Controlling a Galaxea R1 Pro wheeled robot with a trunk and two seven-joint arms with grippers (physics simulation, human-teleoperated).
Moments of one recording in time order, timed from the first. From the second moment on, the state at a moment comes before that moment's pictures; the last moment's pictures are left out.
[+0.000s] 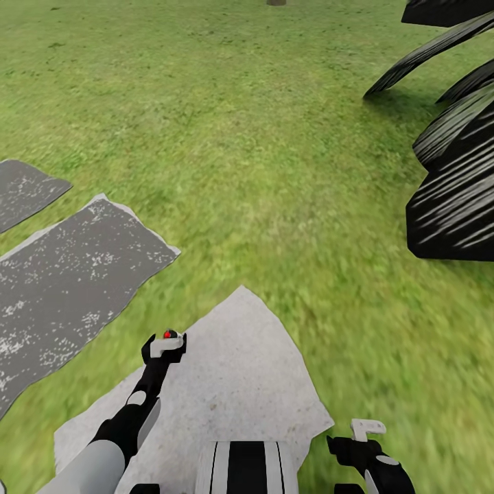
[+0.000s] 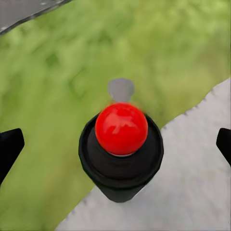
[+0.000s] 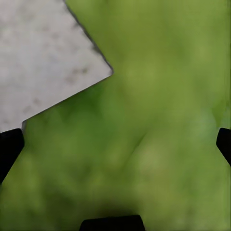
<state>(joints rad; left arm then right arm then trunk) -0.62 -0.02 0.11 -0.49 -0.07 -0.50 -0.01 -0.19 -0.02 -0.09 -0.98 0.00 0.40 0.01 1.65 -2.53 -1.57</state>
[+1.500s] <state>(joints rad) -0.62 -0.02 0.11 -0.49 -0.06 -0.50 -0.01 -0.19 -0.02 -0.09 -0.98 0.00 0.40 0.01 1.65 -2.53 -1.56</state>
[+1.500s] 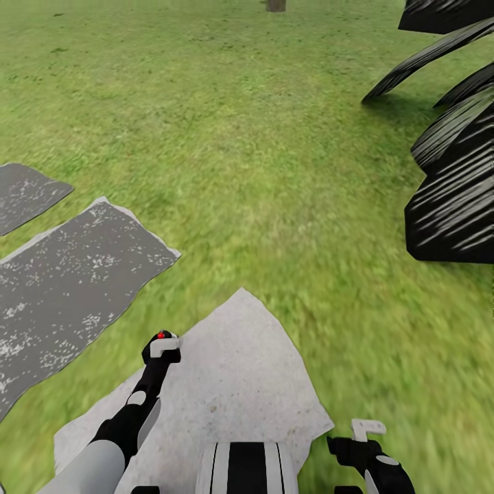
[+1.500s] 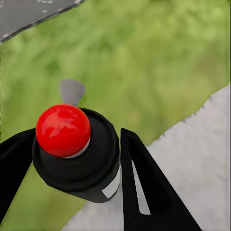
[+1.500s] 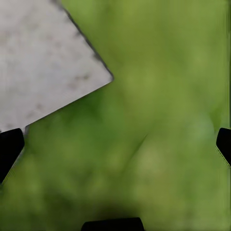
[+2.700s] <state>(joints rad) -0.62 -0.02 0.11 -0.49 -0.07 -0.49 0.00 -0.19 -0.12 -0.15 -0.99 0.00 0.40 0.01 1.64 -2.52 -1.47</state>
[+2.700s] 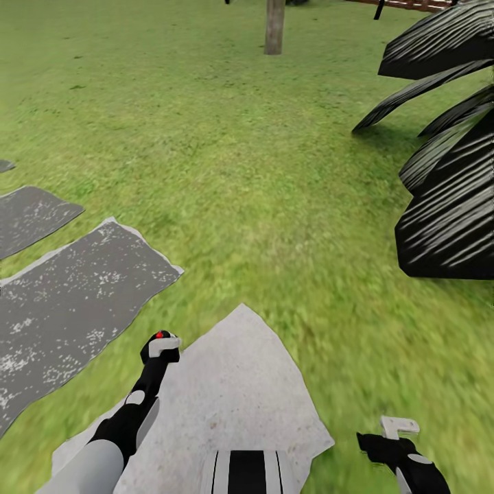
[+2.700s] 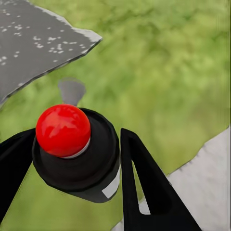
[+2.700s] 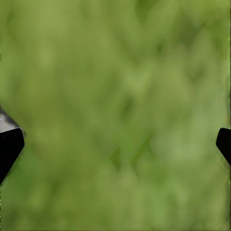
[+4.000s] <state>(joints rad) -0.62 -0.02 0.11 -0.66 -0.06 -0.13 0.00 -0.19 -0.12 -0.15 -1.11 0.00 0.40 0.01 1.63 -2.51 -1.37</state>
